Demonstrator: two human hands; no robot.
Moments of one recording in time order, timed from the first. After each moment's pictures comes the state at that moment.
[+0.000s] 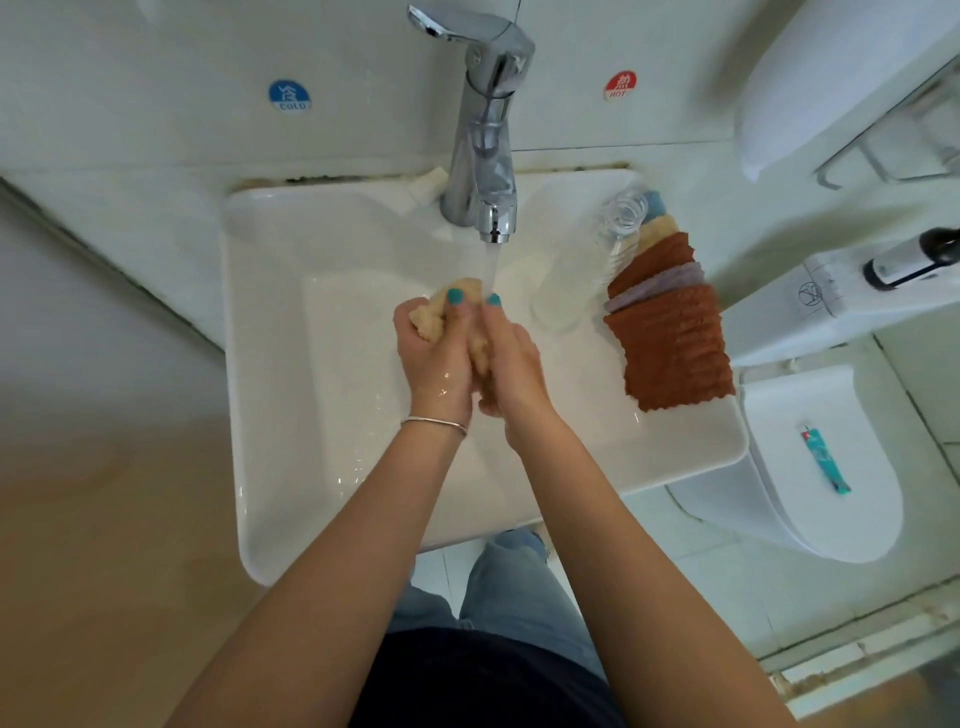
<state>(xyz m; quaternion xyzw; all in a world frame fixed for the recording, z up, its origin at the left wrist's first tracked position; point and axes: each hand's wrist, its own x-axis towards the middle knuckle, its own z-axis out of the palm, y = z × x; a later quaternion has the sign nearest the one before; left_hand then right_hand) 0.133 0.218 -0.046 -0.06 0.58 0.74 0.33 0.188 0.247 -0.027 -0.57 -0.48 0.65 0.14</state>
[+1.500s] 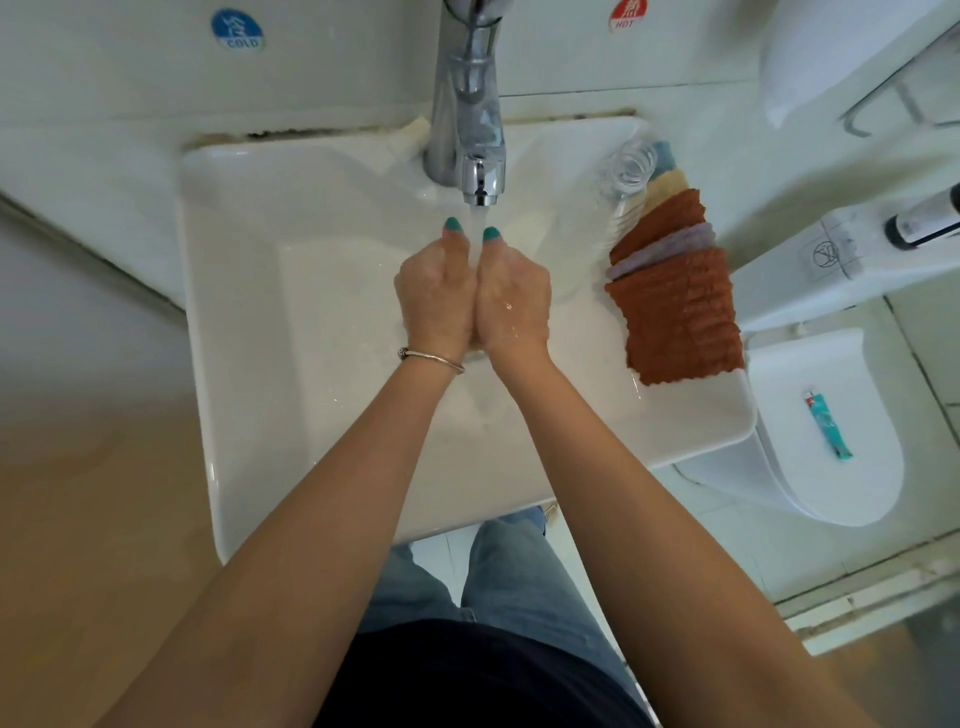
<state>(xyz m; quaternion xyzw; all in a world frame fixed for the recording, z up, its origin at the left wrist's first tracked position) 0.113 0.256 -0.046 0.15 0.76 0.59 0.24 0.163 0.278 -0.030 -0.54 -0.66 0.47 0.22</state>
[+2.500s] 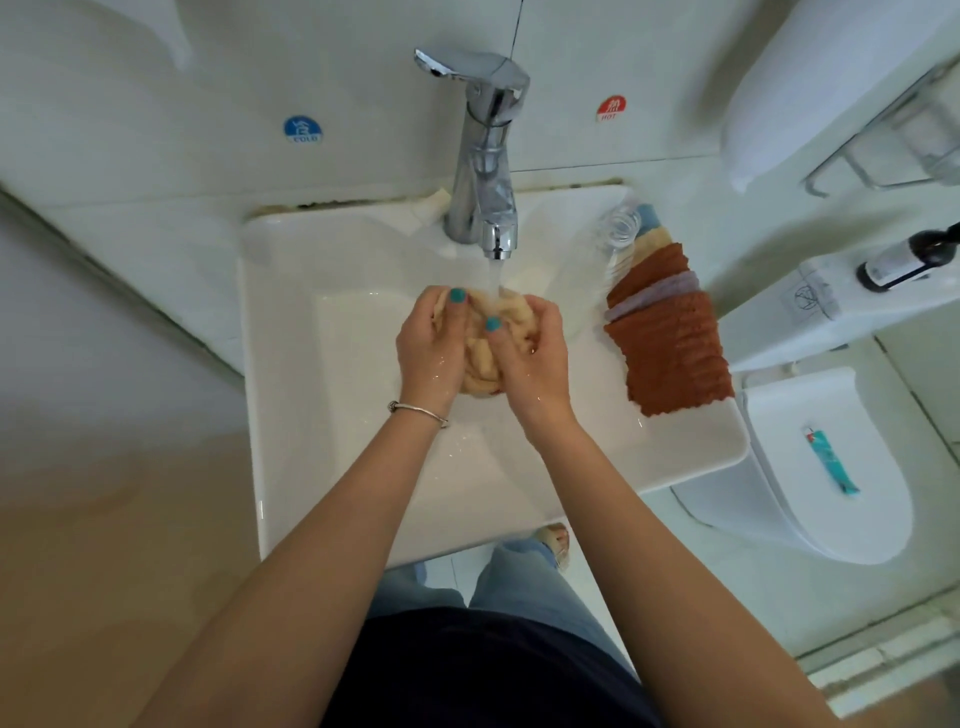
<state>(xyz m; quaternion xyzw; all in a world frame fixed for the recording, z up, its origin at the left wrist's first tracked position) 0.103 0.212 -0.041 0.23 0.73 0.59 0.24 0.195 0.252 -0.029 -0.44 -0.56 0.61 0.34</state>
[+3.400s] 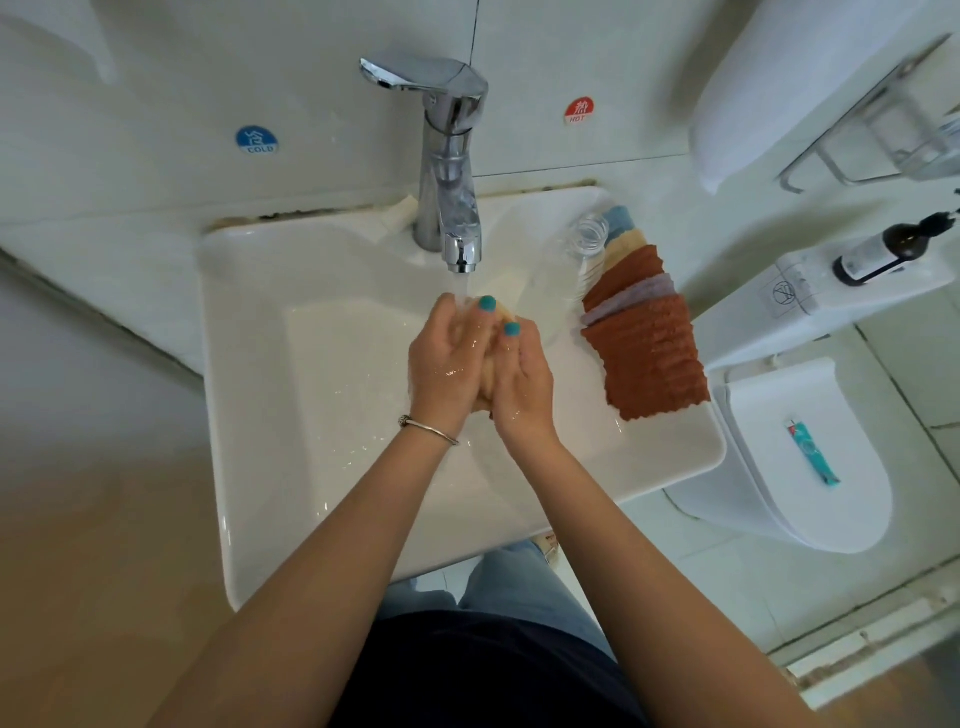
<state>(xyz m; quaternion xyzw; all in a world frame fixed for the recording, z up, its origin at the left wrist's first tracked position) 0.134 0.229 -0.030 0.23 0.70 0.61 0.29 0.207 0.253 -0.039 -0.49 -0.62 0.53 0.31</state>
